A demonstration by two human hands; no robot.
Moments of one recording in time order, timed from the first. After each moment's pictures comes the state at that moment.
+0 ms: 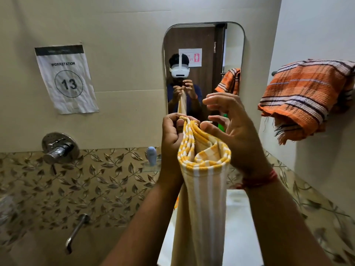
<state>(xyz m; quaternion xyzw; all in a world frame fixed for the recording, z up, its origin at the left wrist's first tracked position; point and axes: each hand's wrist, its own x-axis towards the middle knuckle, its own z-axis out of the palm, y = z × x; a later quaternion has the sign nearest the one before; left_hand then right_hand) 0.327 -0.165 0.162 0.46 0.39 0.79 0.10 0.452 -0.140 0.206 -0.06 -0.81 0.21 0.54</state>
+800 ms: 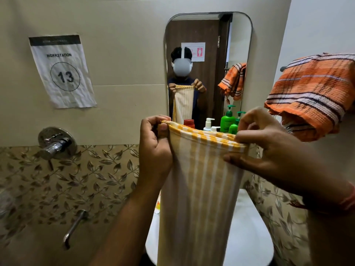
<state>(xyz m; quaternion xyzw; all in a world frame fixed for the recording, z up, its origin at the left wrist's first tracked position) 0.289 -0.183 0.150 0.46 0.46 0.76 0.00 0.517 -0.133 0.207 -0.22 -0.93 0.04 0.30</state>
